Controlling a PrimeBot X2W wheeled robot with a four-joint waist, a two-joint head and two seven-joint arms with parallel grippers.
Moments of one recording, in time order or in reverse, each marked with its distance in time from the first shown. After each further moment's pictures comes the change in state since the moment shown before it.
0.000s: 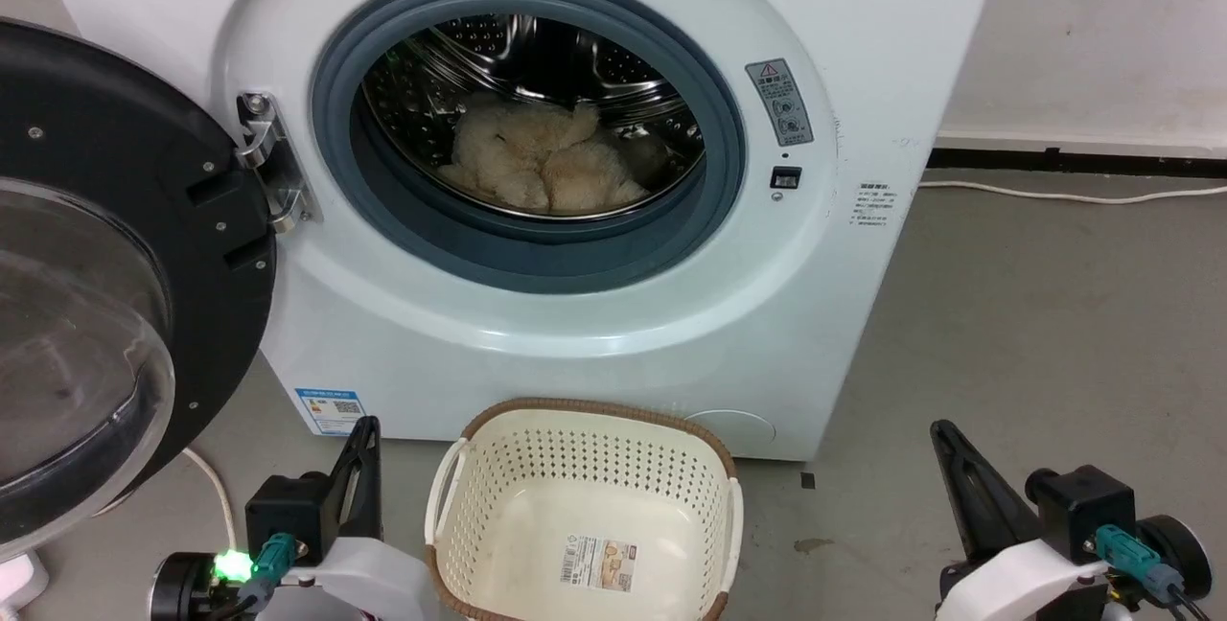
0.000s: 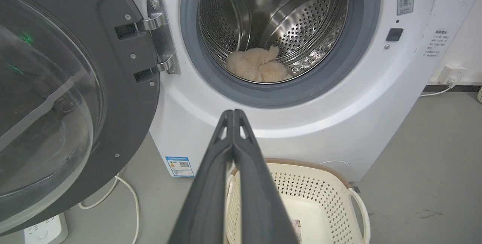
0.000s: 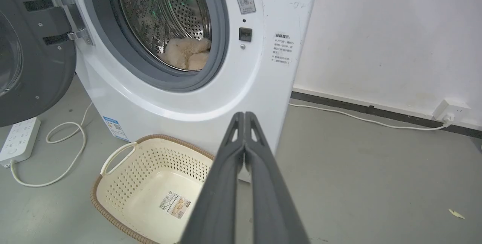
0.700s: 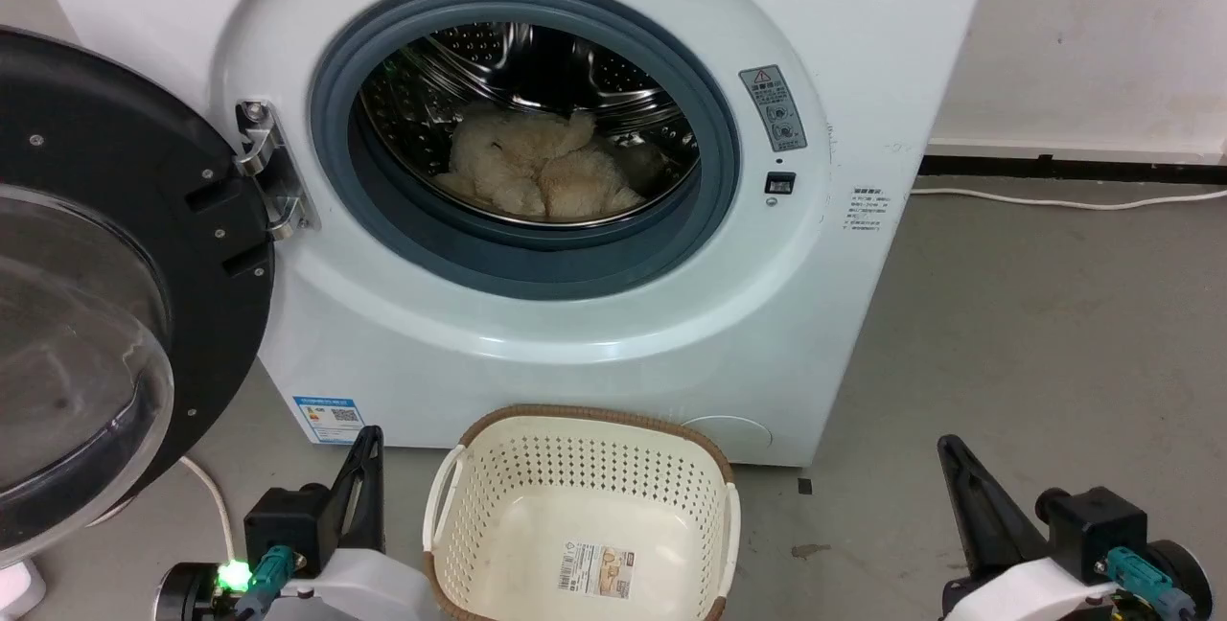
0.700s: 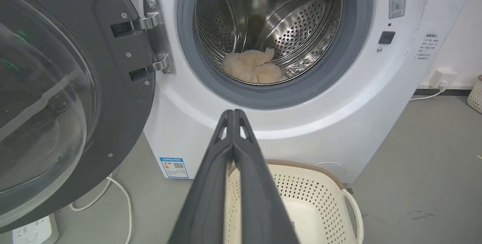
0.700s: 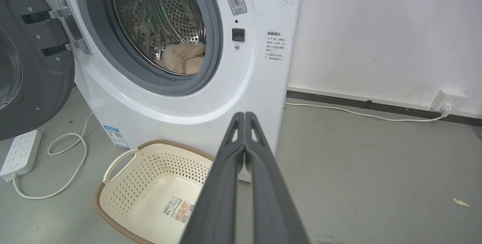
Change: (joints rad) left arm 0.007 0.020 -0.023 0.024 -0.043 0.012 -0.034; right arm 0.029 0.000 0.002 0.014 0.040 0.000 -0.041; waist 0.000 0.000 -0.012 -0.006
